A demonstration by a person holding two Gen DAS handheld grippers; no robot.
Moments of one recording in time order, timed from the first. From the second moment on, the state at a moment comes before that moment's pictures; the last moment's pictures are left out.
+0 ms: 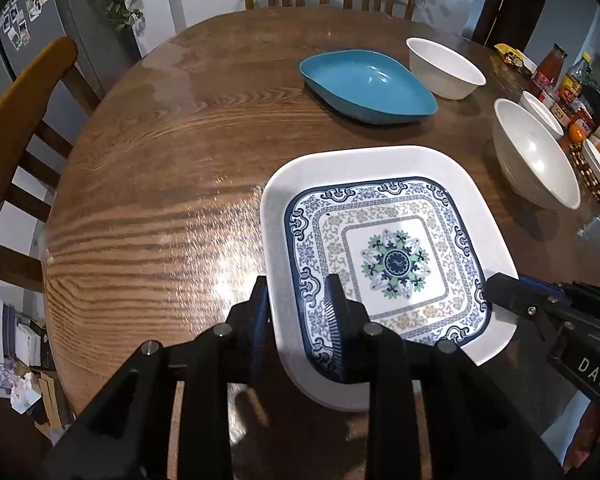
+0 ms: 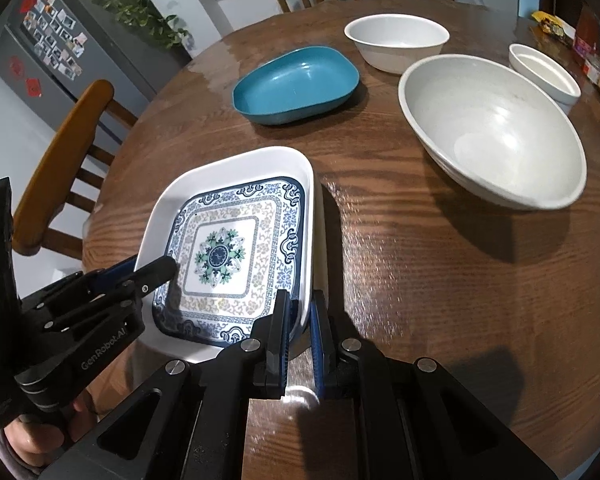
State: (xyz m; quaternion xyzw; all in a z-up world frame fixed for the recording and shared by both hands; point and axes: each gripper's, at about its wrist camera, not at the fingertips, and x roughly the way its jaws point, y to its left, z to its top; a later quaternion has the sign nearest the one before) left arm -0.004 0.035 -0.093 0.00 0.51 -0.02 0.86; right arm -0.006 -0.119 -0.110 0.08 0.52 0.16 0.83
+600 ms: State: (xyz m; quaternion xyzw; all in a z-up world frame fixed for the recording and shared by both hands) left arm 0.005 0.042 -0.075 0.00 0.48 -0.01 0.88; right arm 0.009 -0.128 -0.090 0.09 0.50 0.14 0.85
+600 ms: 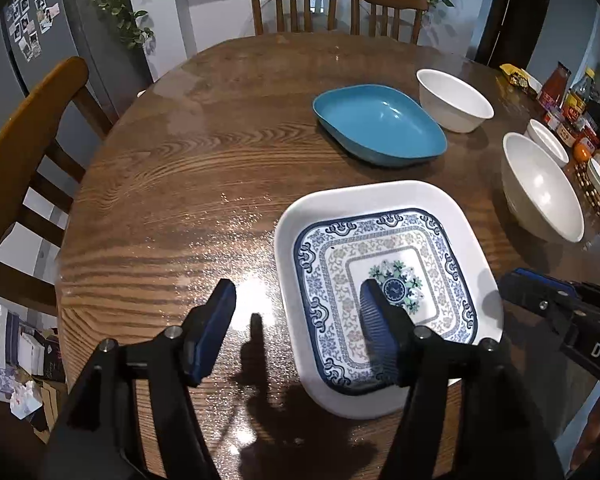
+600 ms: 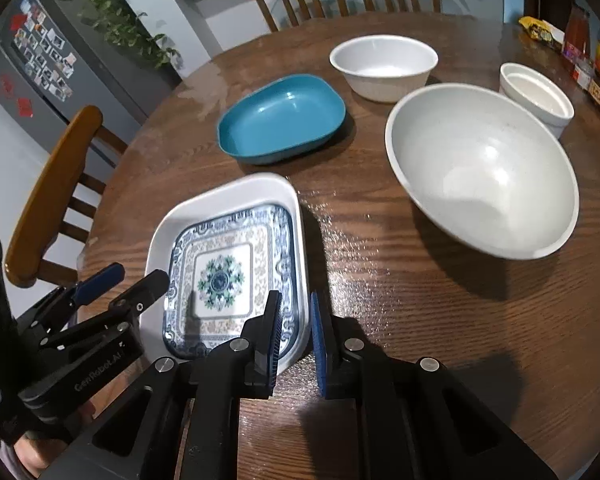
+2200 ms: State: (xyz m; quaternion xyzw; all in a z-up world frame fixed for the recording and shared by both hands) left arm -0.032 0.004 0.000 -0.01 0.46 -0.05 0.89; right arm -0.010 -0.161 -0.017 0.10 0.44 0.16 0.88
